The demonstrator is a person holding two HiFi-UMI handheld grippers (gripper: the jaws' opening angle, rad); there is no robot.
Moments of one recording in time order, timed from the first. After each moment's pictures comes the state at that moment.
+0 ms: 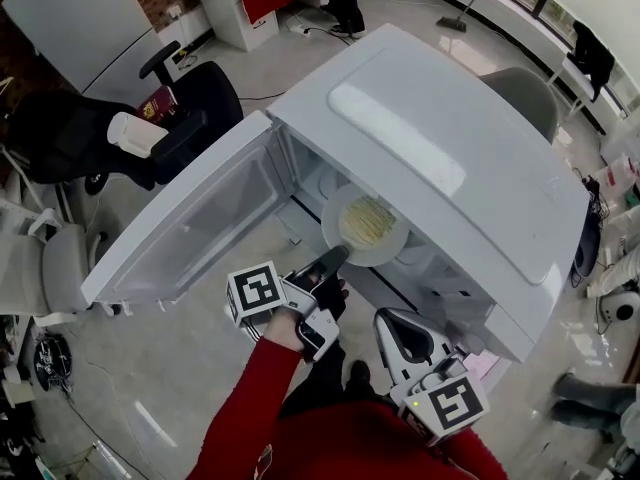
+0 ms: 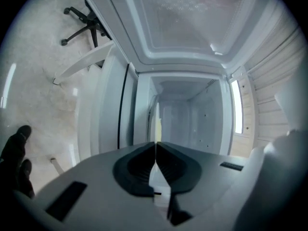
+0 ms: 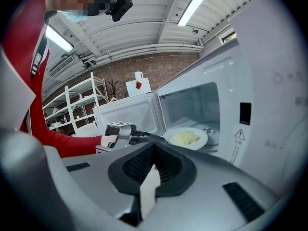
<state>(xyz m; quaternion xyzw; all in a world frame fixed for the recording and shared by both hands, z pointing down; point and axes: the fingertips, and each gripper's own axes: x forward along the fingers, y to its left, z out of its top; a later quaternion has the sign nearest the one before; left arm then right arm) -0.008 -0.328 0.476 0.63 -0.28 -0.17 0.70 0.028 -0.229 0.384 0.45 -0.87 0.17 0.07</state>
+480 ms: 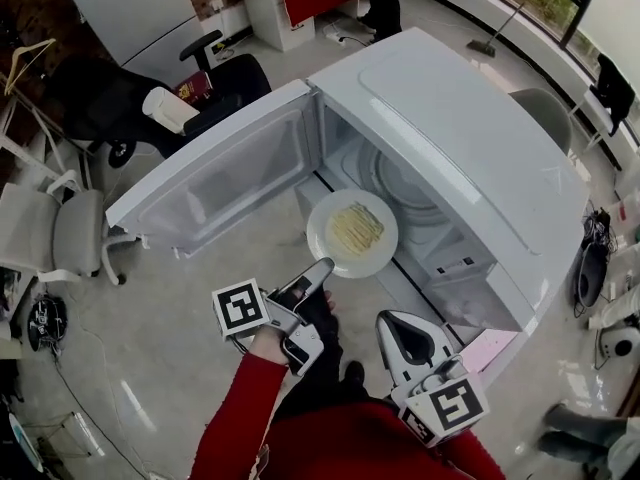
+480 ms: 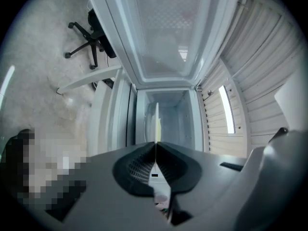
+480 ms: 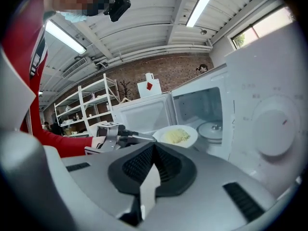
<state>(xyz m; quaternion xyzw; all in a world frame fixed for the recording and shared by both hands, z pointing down) -0.047 -0.259 0.443 0.64 -0.30 -0.26 0.66 0.024 -0.171 0.388 0.40 -0.89 0.19 0.09</state>
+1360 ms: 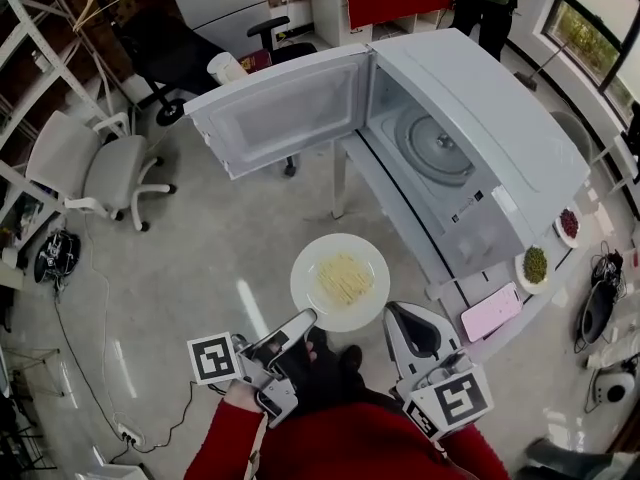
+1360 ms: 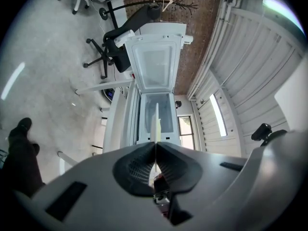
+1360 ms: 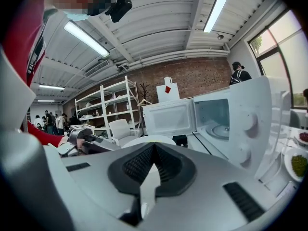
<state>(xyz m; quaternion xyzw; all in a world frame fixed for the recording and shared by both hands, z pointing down) -0.066 -0.041 0.414 0.61 -0.35 -0.31 0.64 0.032 -0.068 0.370 0.32 -0.94 0.13 0.09</state>
